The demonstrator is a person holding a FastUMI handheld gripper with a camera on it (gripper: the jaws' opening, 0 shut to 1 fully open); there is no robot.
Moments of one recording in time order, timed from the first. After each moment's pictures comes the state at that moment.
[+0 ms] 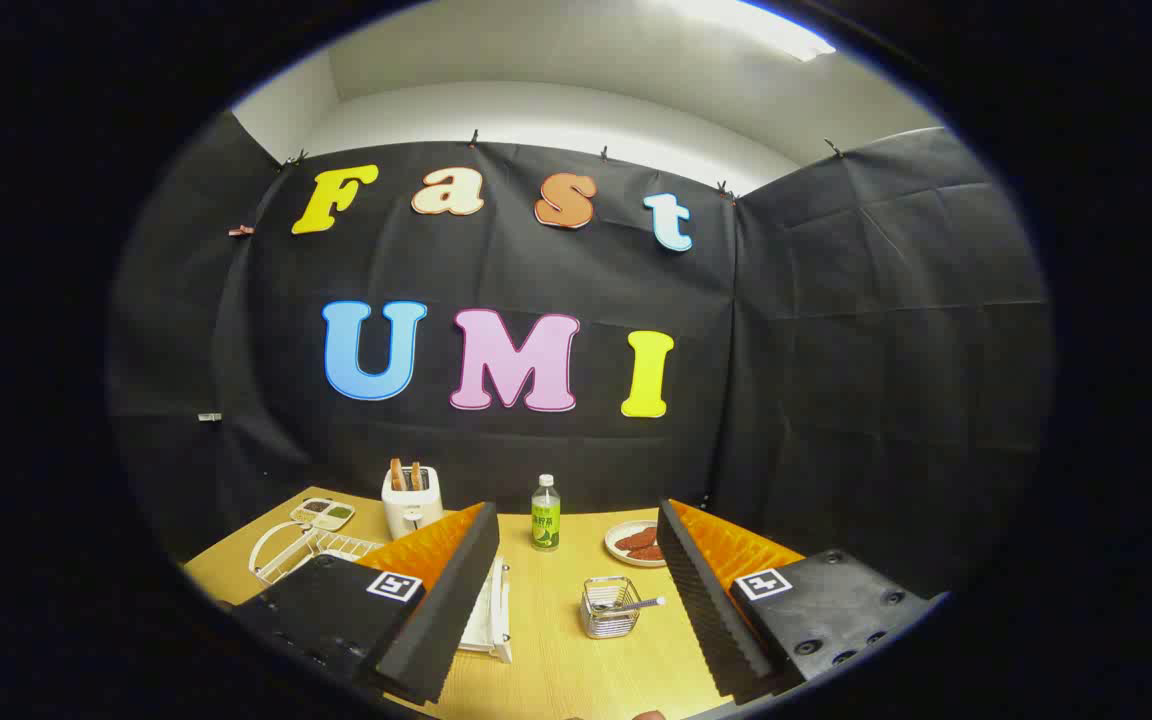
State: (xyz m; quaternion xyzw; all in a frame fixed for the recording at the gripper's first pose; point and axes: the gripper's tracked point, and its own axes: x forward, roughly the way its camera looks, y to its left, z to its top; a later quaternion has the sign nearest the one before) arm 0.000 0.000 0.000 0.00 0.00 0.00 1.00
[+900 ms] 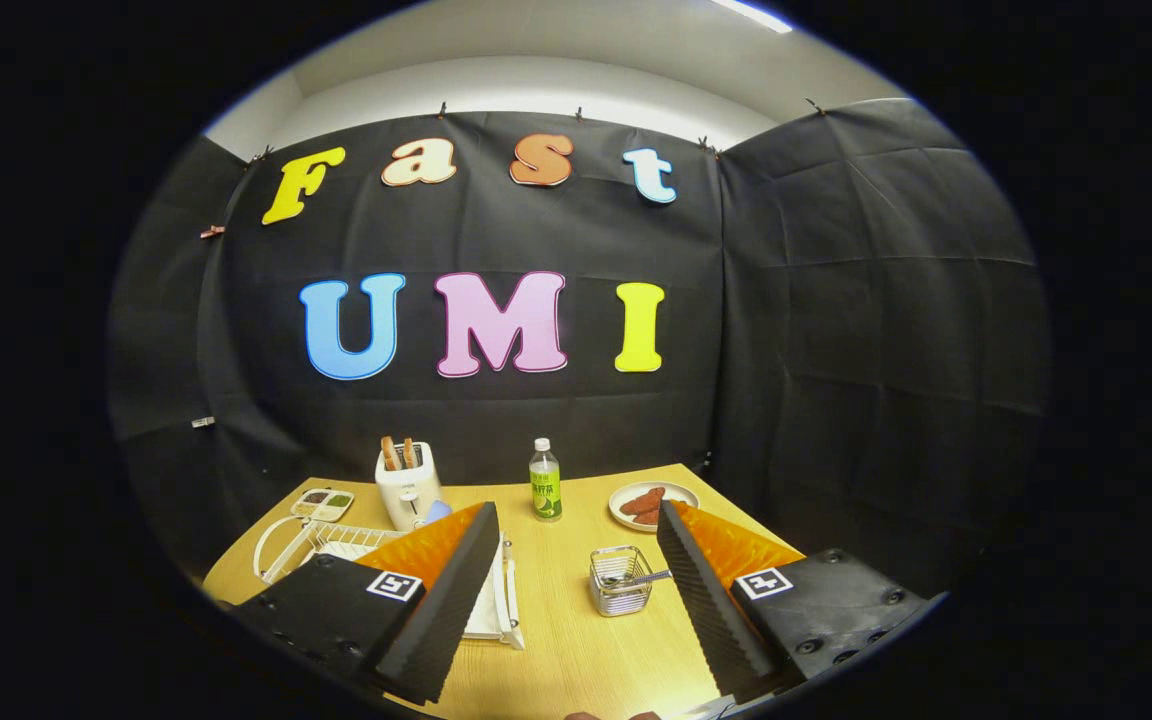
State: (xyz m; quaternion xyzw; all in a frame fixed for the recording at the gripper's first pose) arm 0.022 -0.002 -0.029 0.03 0.06 -0.01 1.00
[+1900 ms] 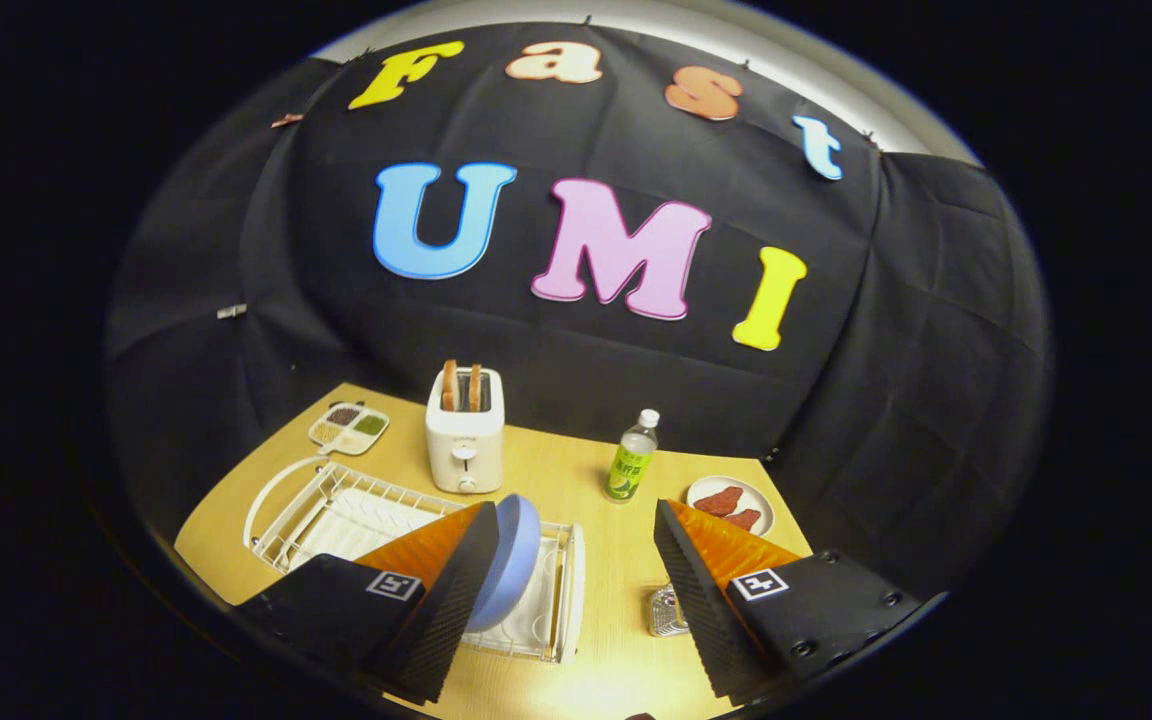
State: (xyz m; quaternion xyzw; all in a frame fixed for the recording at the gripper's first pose) arm 0.149 0.158 -0.072 -0.12 0.20 0.11 0.97
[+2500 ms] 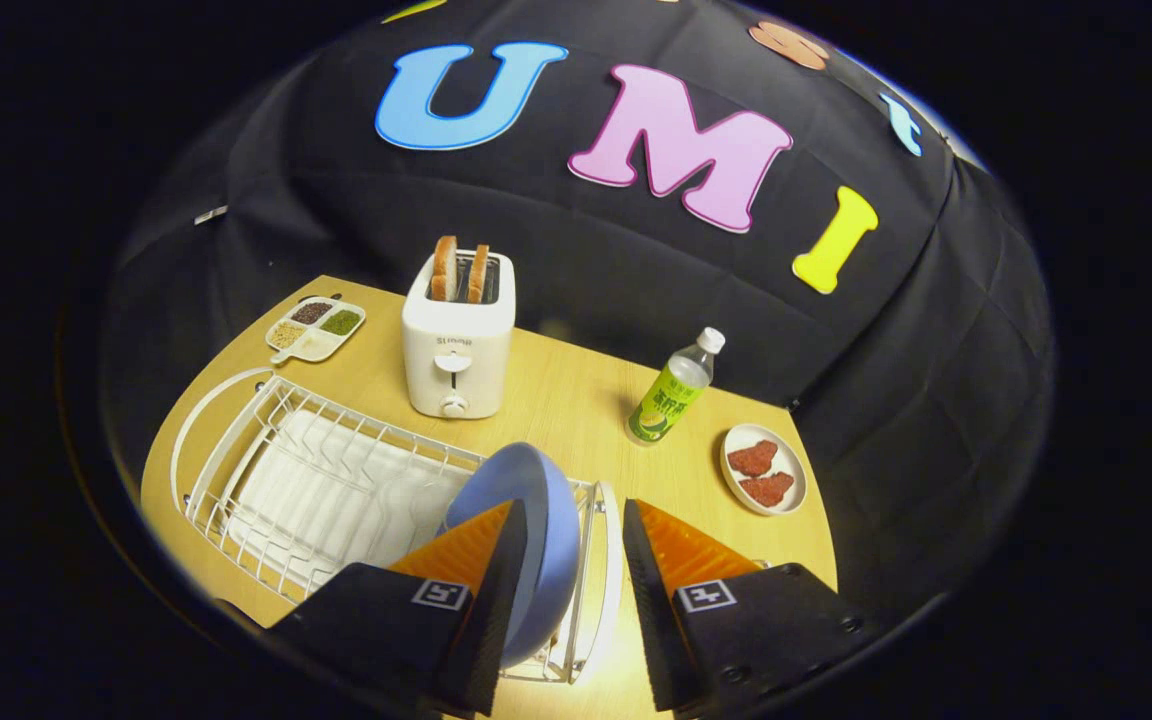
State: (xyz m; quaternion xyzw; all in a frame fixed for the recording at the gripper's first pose) arm 0.202 0.168 -0.184 -0.15 0.34 0.08 0.92
